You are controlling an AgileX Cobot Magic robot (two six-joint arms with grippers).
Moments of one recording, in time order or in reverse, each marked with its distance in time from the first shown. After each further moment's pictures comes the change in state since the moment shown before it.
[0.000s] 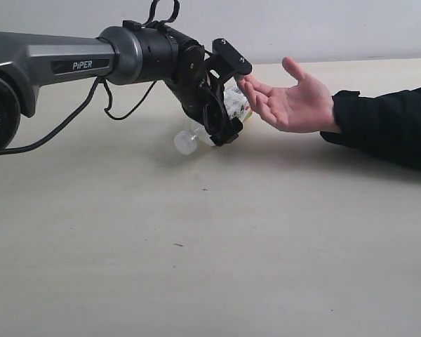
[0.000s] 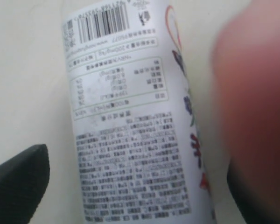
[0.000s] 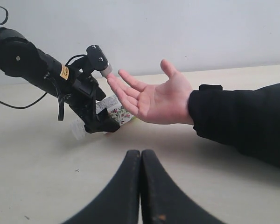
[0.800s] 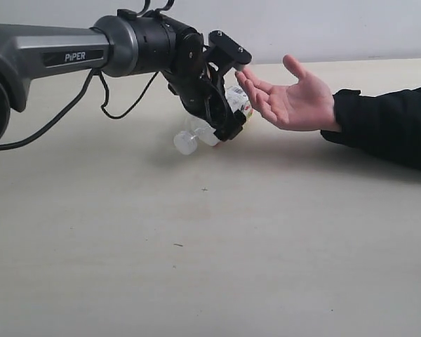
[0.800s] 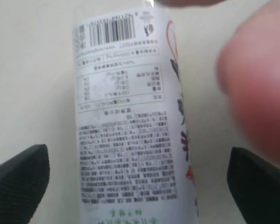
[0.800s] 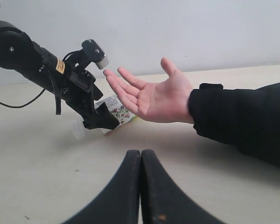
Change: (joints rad) left arm -0.002 -0.024 0.000 -0.041 0.036 -0.048; right arm 0.000 0.000 0.000 0.000 0.000 0.000
